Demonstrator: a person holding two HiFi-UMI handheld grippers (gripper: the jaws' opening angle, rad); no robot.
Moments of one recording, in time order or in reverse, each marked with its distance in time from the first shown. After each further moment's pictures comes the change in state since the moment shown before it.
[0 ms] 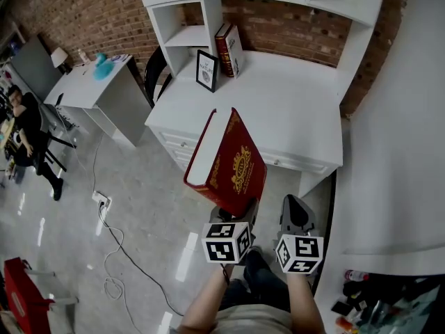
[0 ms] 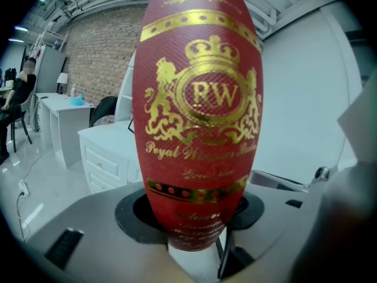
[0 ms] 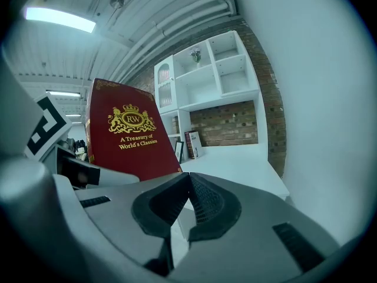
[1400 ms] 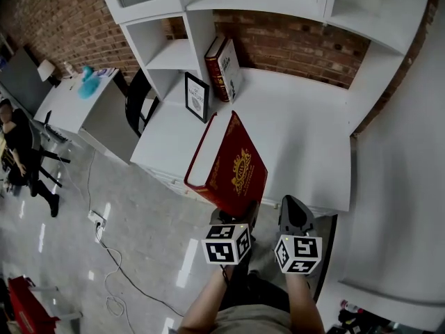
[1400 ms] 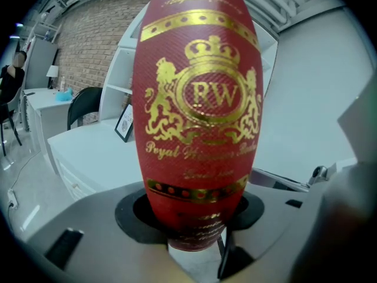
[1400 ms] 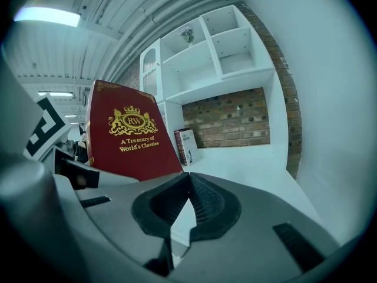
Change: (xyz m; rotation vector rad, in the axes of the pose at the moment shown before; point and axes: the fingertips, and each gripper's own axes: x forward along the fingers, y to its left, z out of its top) left arm 0.184 0.058 0.106 -0.020 0.046 -0.007; right arm 0.210 -0.060 0.053 0.015 0.025 0.004
